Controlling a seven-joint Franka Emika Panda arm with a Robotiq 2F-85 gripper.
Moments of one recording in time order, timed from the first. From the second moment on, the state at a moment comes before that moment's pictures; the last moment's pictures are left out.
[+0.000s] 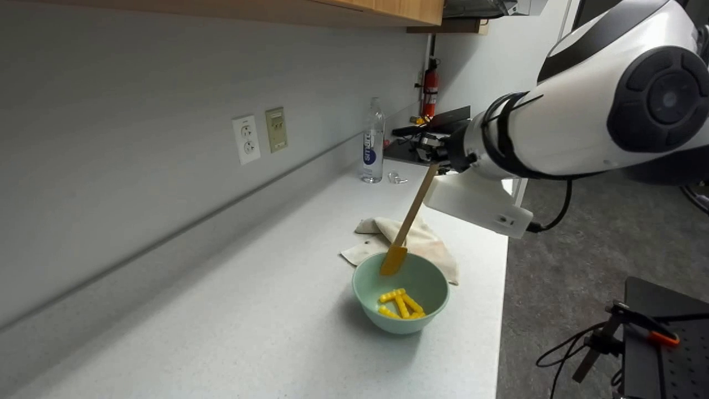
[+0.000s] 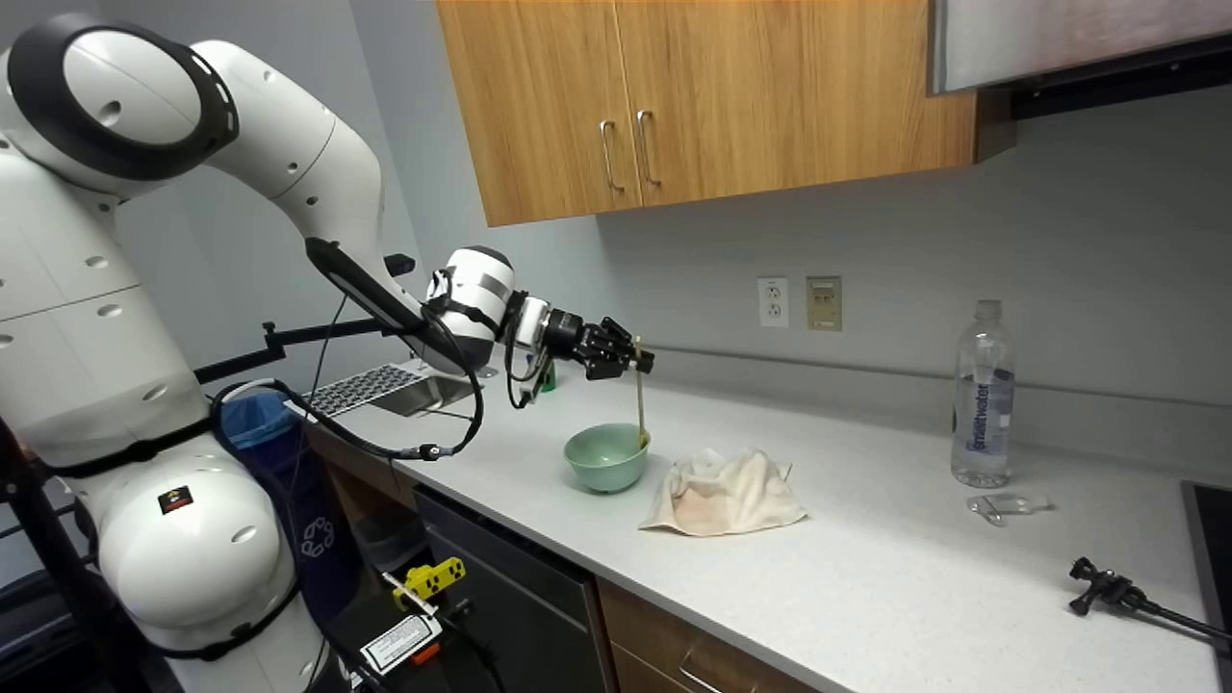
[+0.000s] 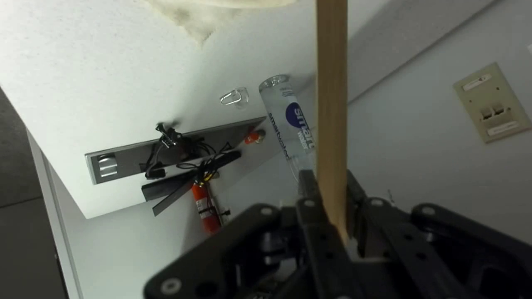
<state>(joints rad) 0.19 -0.08 0.21 -2.42 -1.56 2.26 2.65</state>
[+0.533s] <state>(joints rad) 0.20 -0.07 0.21 -2.43 -1.52 2.29 2.62</state>
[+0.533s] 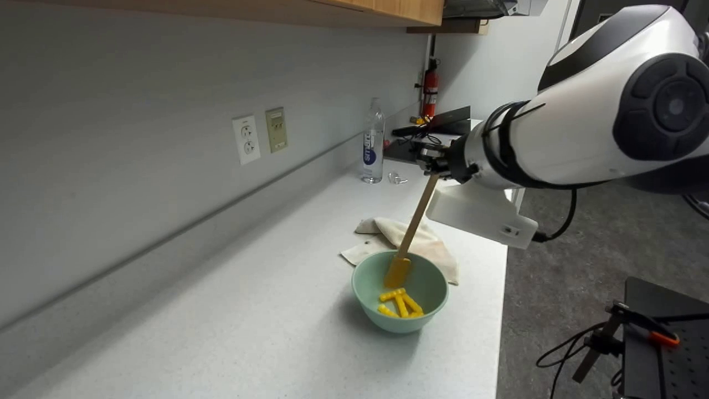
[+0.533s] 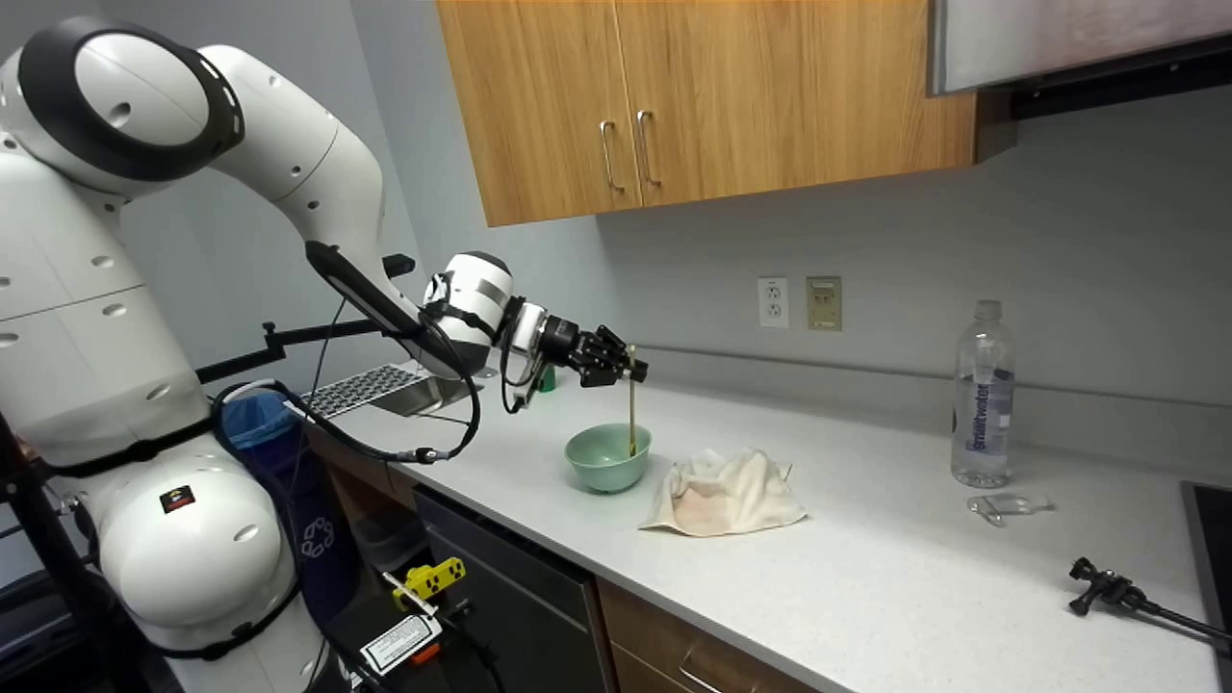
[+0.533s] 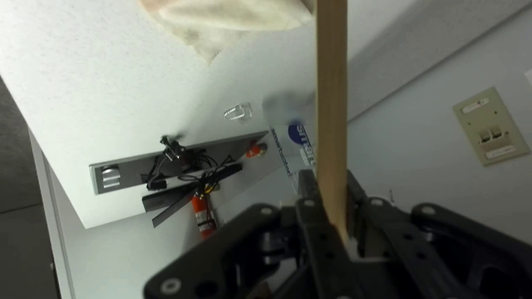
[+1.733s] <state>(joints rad) 0.16 -0.05 0.14 -2.42 -1.32 2.50 2.44</state>
